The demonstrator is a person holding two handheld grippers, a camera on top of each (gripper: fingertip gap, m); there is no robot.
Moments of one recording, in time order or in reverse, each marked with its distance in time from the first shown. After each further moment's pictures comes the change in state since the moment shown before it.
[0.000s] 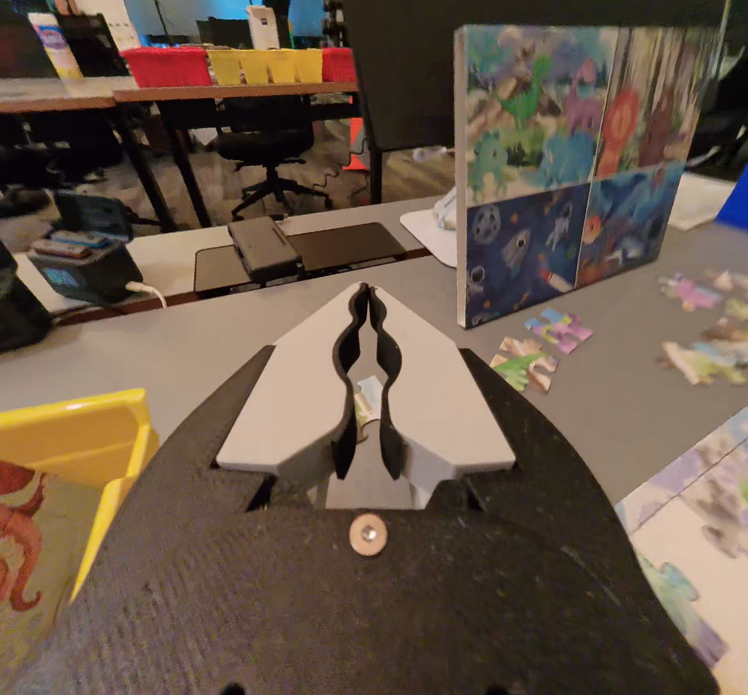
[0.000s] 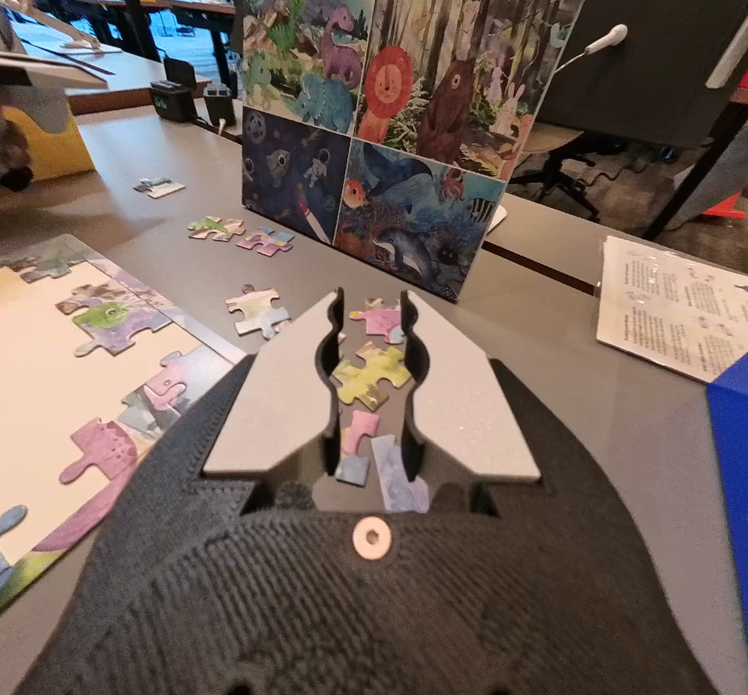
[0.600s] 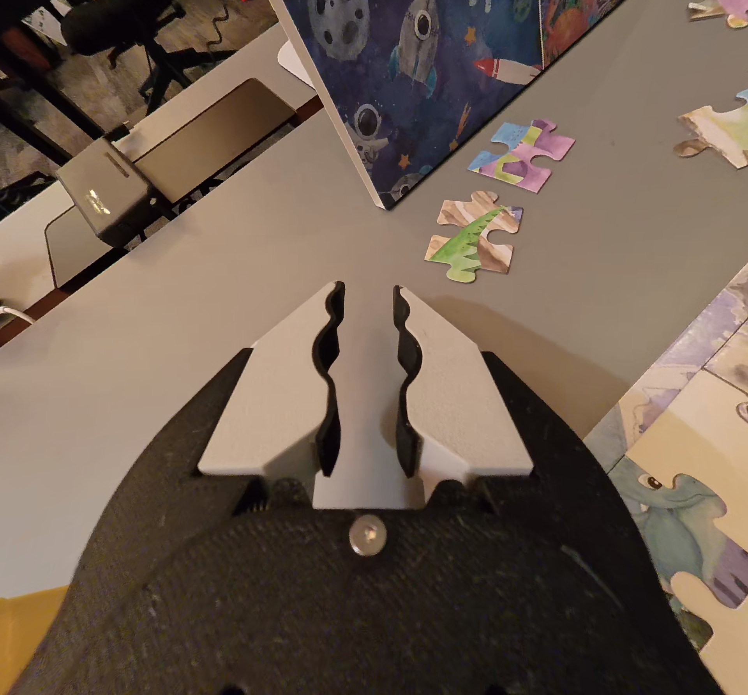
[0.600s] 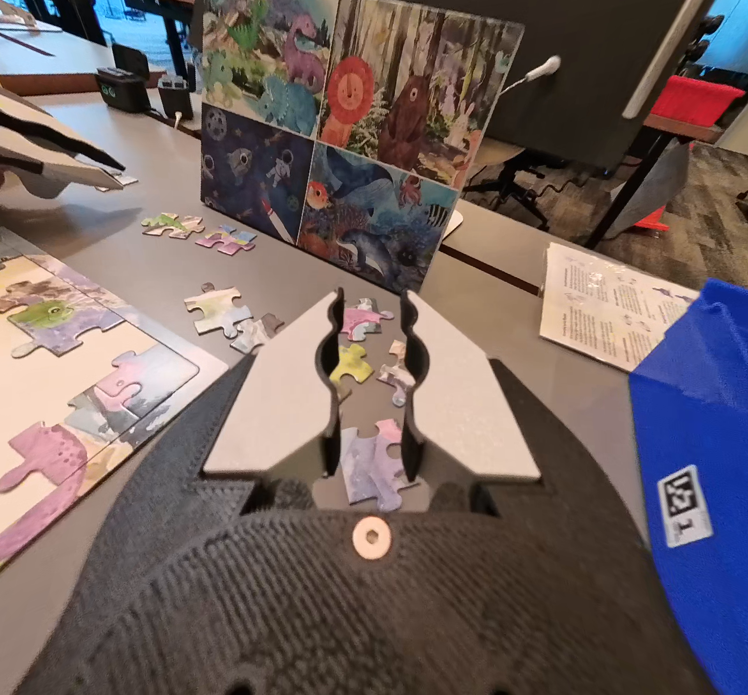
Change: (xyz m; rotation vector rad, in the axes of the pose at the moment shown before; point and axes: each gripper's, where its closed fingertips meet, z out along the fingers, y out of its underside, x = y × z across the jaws) left arm 0.066 0.084 0.035 -0.402 0.156 0.342; right arm 0.019 -0.003 -0.010 0.003 0.096 -0.059
